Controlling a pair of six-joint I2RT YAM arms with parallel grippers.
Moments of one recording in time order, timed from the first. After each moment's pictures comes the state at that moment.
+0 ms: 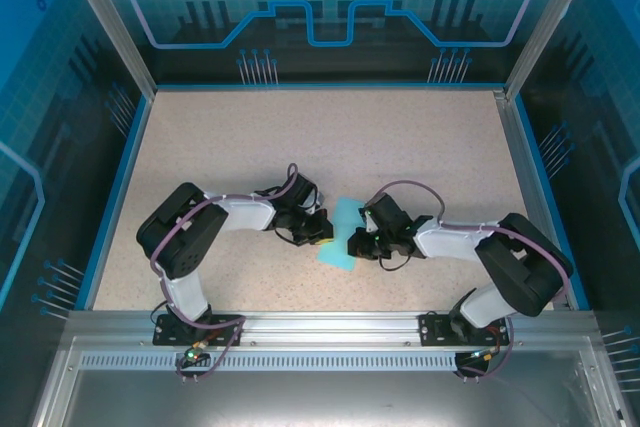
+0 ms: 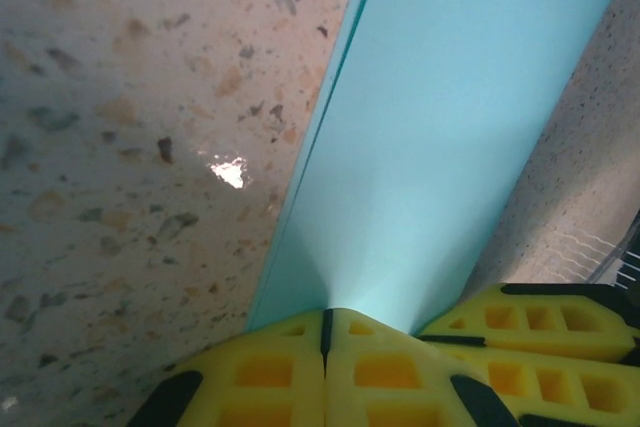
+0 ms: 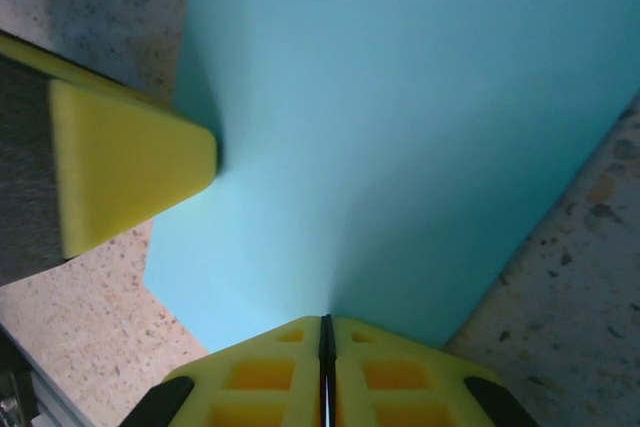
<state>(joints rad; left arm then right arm) -0.62 1.80 0.85 -0.14 0.54 -0.90 0.69 1.50 0.55 -0.08 -0.34 0.80</state>
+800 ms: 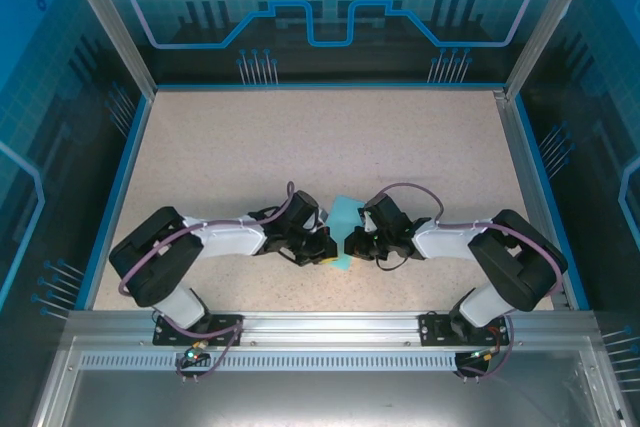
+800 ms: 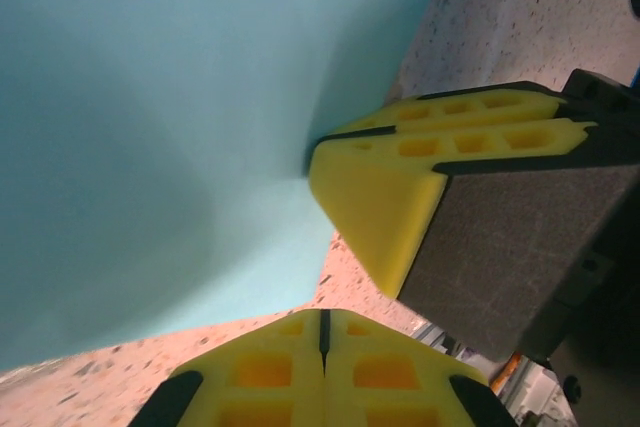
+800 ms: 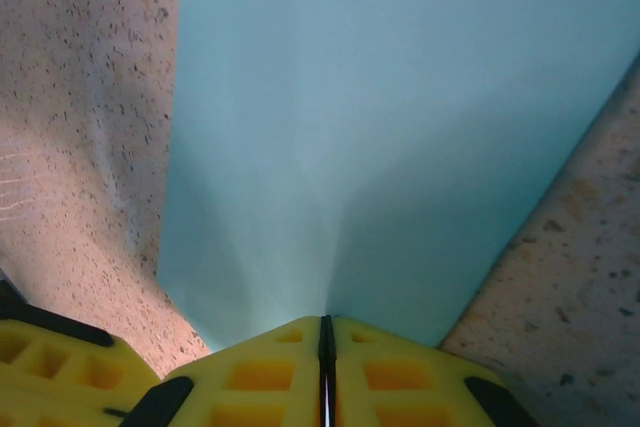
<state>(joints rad) -0.77 1.61 0.68 -0.01 0.55 -1.09 0.69 1.53 0.54 0.02 -0.40 0.88</state>
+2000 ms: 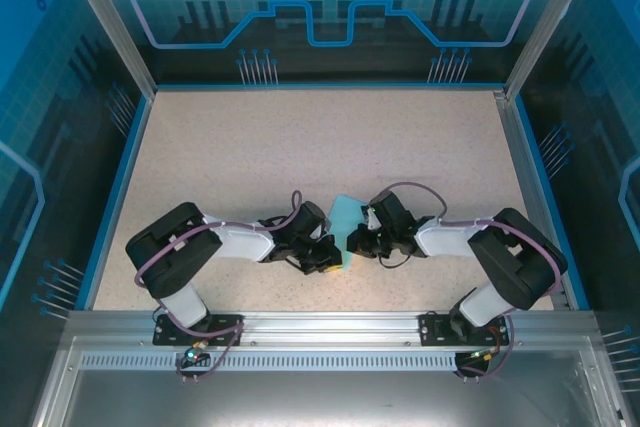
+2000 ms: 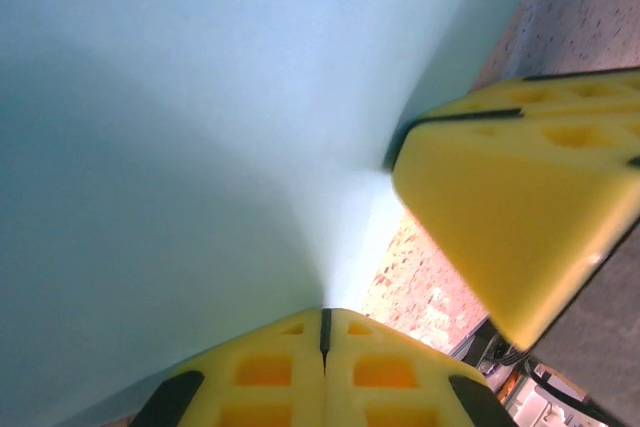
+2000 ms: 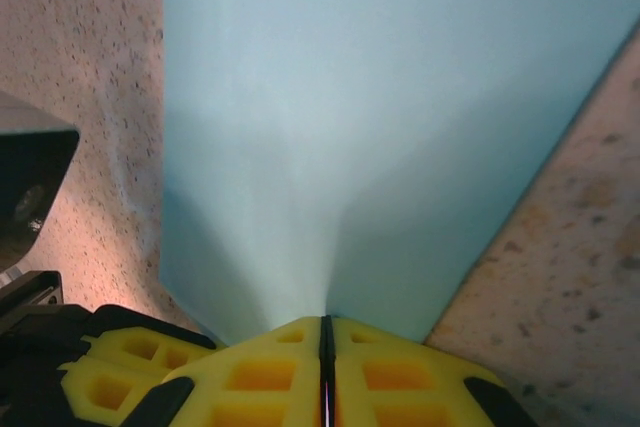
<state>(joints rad) -0.82 1.69 0.65 0.09 0.49 -1.19 0.63 1.54 0.53 0.03 -0.44 0.85</state>
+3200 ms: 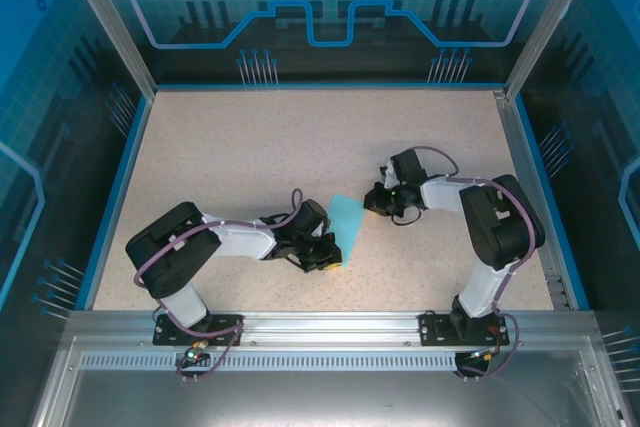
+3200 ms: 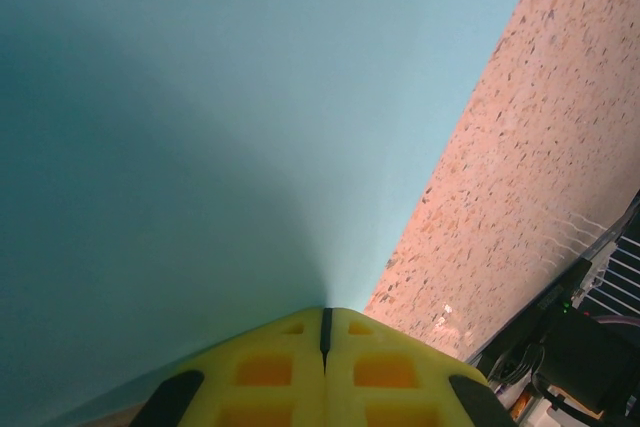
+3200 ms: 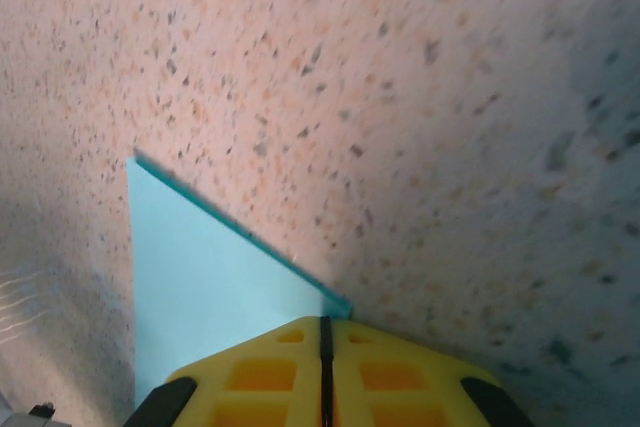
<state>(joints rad) -0.83 1.69 0.68 0.03 0.45 -1.18 0.32 1.78 0.87 -0.16 -0.46 0.61</state>
